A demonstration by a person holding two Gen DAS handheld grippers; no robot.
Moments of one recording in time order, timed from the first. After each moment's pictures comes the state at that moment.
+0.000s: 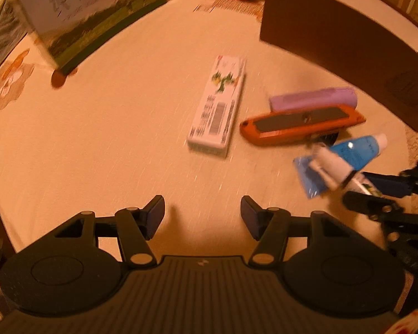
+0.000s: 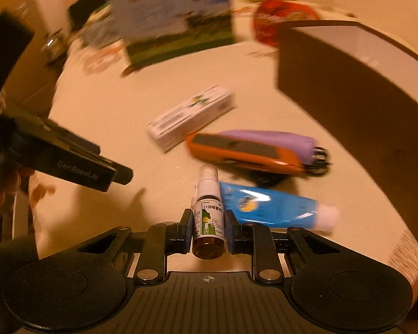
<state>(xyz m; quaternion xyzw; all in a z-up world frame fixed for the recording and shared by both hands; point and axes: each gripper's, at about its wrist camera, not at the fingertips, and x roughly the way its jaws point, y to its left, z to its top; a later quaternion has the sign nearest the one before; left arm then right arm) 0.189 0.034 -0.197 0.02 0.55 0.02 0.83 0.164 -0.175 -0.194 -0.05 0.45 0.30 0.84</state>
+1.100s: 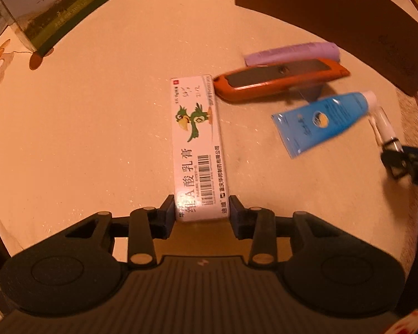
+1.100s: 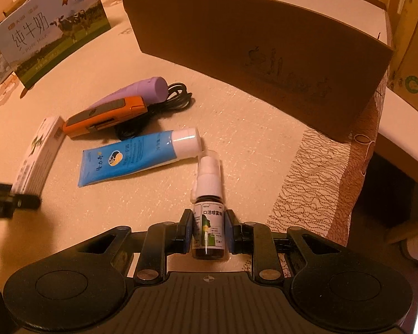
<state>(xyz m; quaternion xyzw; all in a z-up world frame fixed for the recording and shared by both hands) 0.173 0.024 -0.218 0.03 0.60 -0.01 0.80 0.166 -0.251 -0.218 0.01 0.52 0.13 0.84</state>
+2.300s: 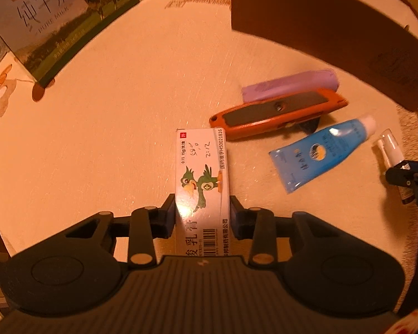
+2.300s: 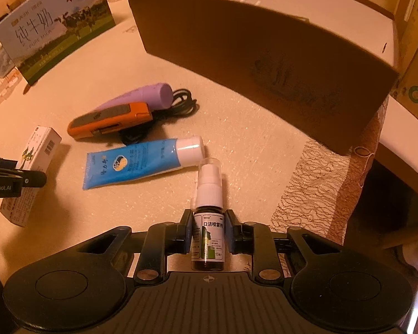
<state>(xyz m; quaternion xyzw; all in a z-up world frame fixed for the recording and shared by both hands) 0.193 0.016 -0.195 0.05 0.57 -0.01 0.82 0.172 -0.247 -0.202 0.00 0.53 0.13 0.84</state>
